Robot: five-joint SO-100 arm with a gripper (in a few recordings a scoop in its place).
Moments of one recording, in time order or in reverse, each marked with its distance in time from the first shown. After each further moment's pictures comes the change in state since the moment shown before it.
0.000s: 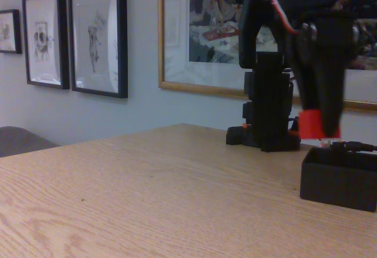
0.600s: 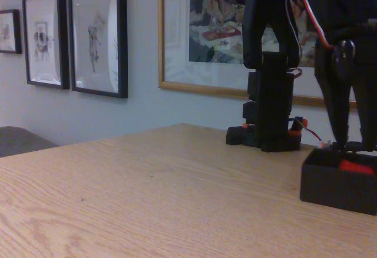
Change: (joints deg) arm 6.9 -3.2 0.7 -1.0 -2.9
